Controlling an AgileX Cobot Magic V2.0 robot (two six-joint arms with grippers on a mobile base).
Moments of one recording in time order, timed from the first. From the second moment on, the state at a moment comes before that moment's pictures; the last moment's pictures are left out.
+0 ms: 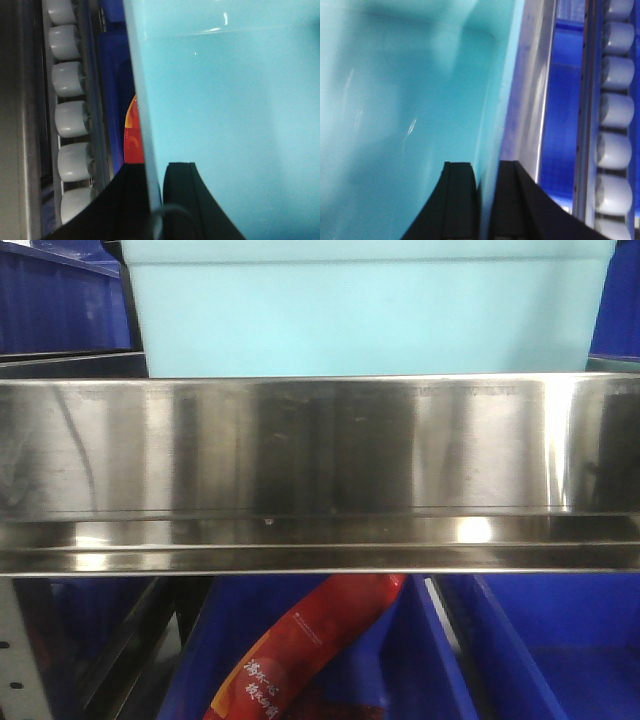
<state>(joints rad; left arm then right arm) -0.37 1.98 -2.04 0.08 1.23 -0.27 0.11 1.76 -1.70 0.07 1.10 0.02</state>
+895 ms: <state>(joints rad) -0.45 1.46 -1.76 0.15 1.24 -0.29 0.21 1.38 -1.70 0.09 1.18 0.03</state>
